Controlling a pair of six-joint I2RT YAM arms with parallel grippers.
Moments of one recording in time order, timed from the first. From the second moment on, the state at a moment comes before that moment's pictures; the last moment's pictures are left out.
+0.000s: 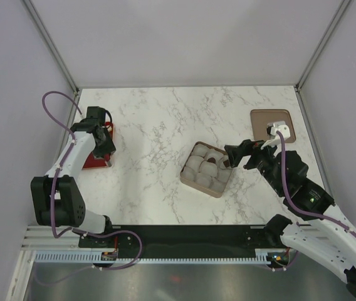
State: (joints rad) left arm -0.01 1.46 1.12 -0.83 -0.21 -0.42; right arm 0.72 0.63 0.83 -0.36 0.31 0.39
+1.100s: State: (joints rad) left arm -0.23 1.19 1.27 -0.94 -0.08 -0.41; right arm 0.72 0.65 0.84 -0.38 0.33 0.39
